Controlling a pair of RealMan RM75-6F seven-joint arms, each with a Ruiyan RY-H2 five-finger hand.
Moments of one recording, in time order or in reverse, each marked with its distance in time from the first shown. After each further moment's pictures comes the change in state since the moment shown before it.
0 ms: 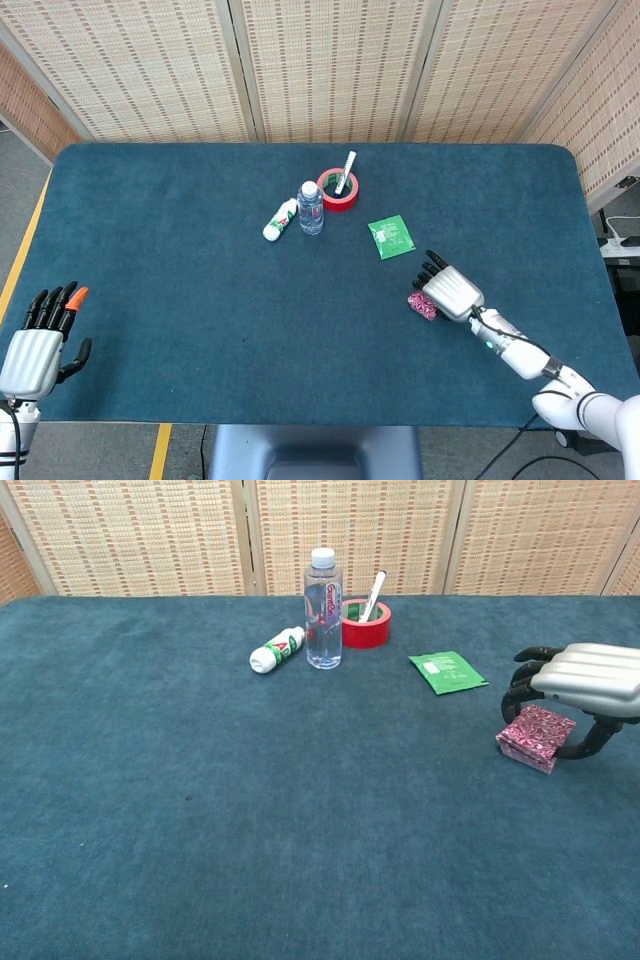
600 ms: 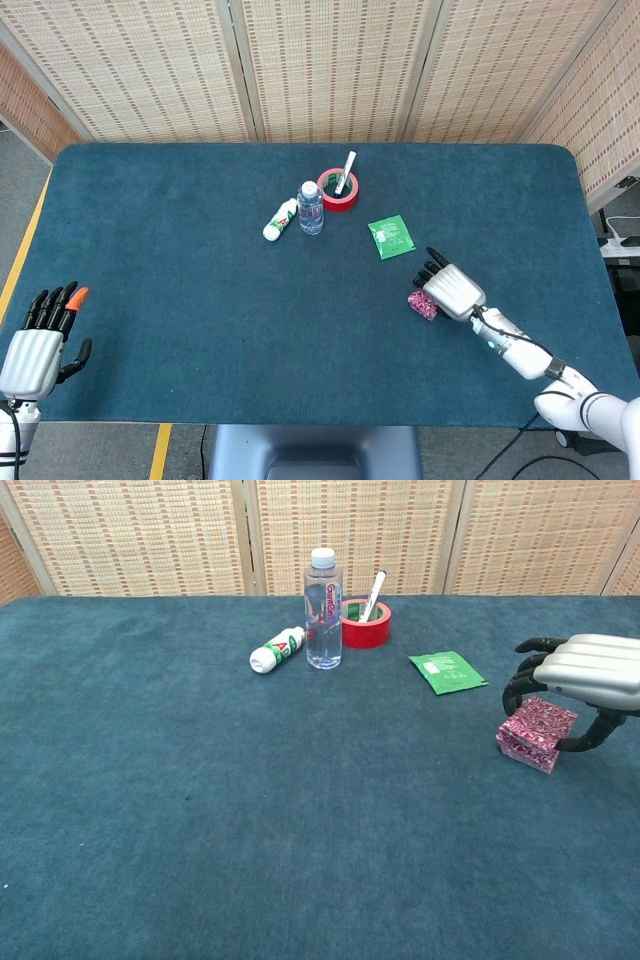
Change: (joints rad) left arm 0.000 0.000 0.001 0.000 0.003 0.003 -0.003; right arm -0.003 0.023 0.007 -0.032 0.004 0.023 -0.027
